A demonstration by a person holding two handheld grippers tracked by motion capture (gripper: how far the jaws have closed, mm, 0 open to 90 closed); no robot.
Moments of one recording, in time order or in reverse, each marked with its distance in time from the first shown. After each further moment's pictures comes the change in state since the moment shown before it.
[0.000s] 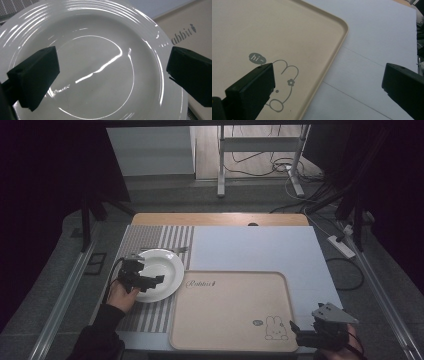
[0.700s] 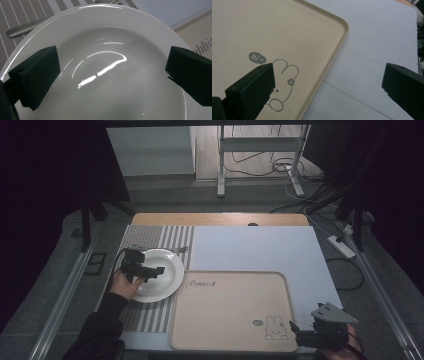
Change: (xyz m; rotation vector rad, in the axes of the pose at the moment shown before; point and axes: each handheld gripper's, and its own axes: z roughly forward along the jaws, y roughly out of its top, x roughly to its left) left arm 0.022 0.023 0.017 0.038 0.027 -0.008; right arm 0.000 0.000 0.001 0.006 0.002 -0.005
